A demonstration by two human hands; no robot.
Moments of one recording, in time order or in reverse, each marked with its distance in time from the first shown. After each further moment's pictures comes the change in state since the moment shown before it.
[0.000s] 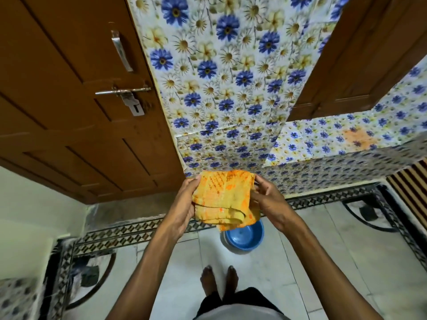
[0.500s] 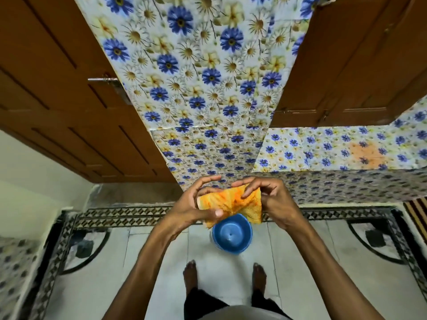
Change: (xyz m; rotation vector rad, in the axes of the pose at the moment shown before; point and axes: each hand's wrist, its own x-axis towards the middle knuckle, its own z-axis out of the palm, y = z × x) left_hand -0.005 -0.033 0.103 0.308 -0.260 0.211; right_hand 0.012 -0.031 -0.124 -0.096 -0.311 -0.302
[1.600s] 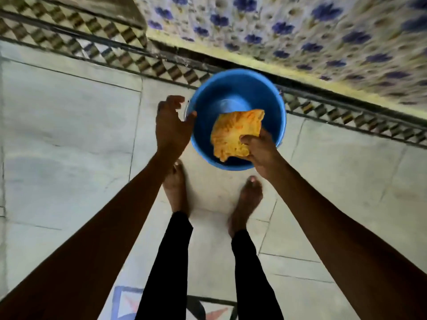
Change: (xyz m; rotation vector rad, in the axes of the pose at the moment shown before) left_hand 0.277 -0.705 -0.027 0.365 0.775 -0.440; right_hand 0.058 0.748 -0.140 0.004 0.341 1.034
